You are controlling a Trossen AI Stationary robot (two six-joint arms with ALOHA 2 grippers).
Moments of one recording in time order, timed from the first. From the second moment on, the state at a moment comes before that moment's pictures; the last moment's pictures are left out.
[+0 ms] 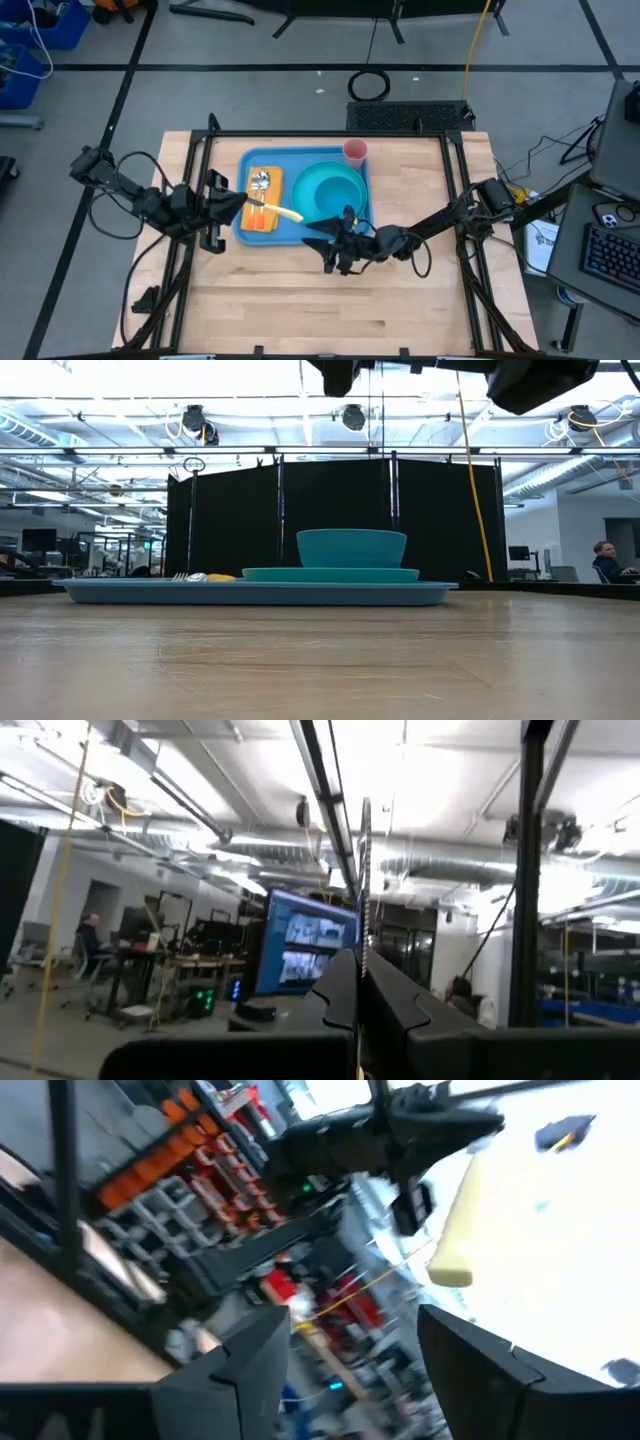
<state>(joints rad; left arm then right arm) -0.54 0.92 0.59 1.03 -0.62 0.25 0.32 1.84 0.92 1.23 0.47 -1.05</state>
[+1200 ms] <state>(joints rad) -0.47 0.92 0.59 1.06 -0.52 0.20 0.25 1.84 1.03 1.27 0.39 -1.30</state>
